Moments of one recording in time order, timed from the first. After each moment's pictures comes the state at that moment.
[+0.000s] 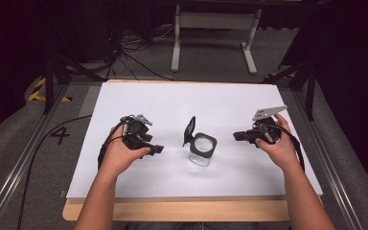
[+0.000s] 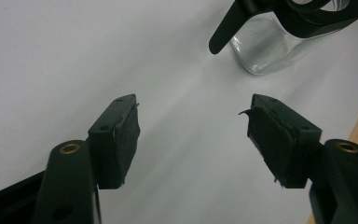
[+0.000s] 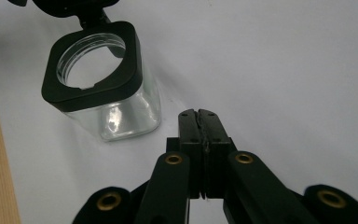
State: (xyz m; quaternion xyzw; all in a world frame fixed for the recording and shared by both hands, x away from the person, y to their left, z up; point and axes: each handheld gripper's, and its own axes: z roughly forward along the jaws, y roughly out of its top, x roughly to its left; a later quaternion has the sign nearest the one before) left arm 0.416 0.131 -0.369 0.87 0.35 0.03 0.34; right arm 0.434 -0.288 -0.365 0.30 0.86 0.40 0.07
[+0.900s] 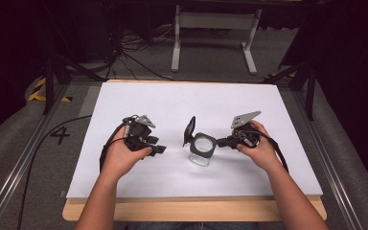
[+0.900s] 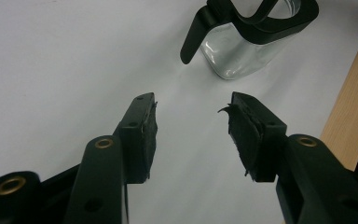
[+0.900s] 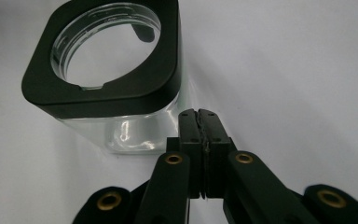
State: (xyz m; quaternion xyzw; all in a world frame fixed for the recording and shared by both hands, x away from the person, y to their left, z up) left arm 0.404 0.124 -0.357 0.88 0.31 0.03 0.35; right arm 0.447 -0.243 -0.401 0.23 0.90 0.38 0.04
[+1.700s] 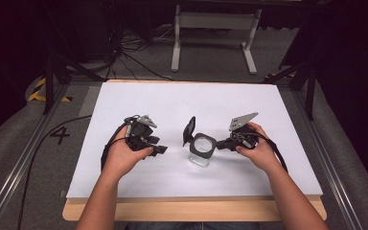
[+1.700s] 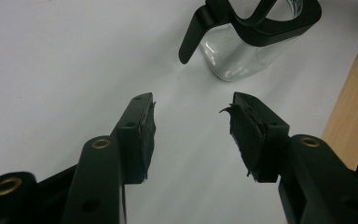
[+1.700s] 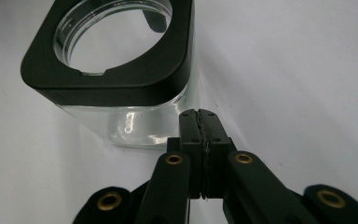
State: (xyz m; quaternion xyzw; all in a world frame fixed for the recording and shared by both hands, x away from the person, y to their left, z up) left arm 0.406 0.119 -0.359 0.88 0.31 0.02 0.35; right arm 0.445 -0.238 -0.405 0.21 0.90 0.37 0.04
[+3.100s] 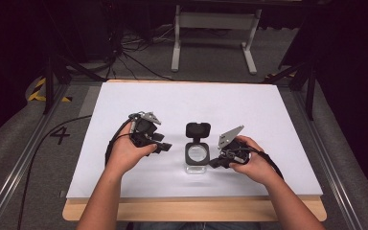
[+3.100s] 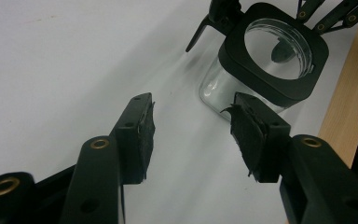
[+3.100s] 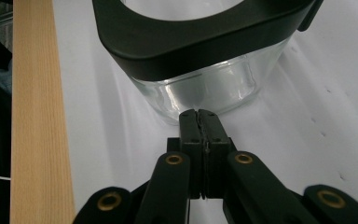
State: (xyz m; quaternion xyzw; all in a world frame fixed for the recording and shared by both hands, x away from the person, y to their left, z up) left arm 0.415 0.110 -0.353 0.89 0.29 0.01 0.36; right arm 0.403 -0.204 -0.408 0.16 0.94 0.31 -0.01
